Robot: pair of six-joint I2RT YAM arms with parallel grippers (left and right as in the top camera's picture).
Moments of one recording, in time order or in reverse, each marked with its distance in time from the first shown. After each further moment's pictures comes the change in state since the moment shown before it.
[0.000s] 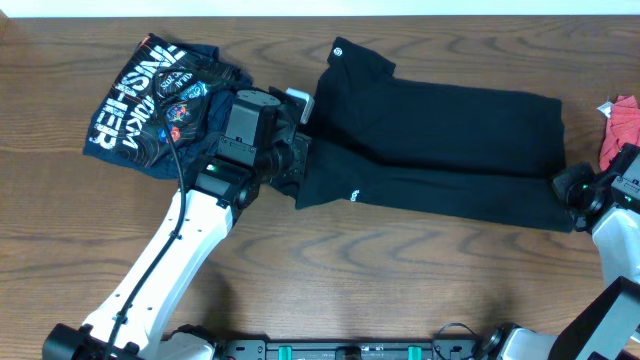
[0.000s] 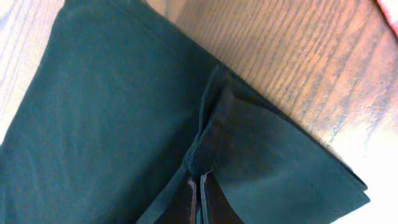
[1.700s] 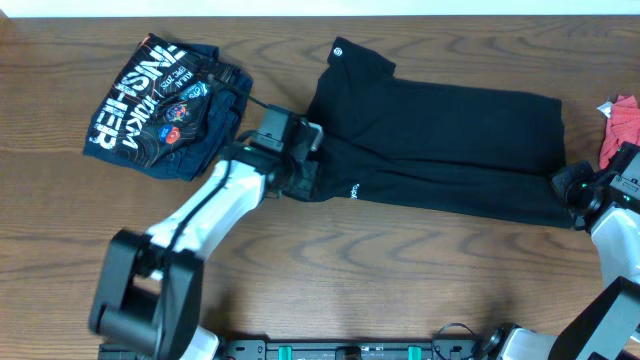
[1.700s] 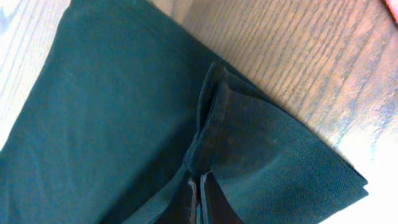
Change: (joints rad) left arm -0.019 0.321 -0.035 -0.043 0.044 0.022; right arm 0.008 0.000 0.000 0.008 -0.002 0.000
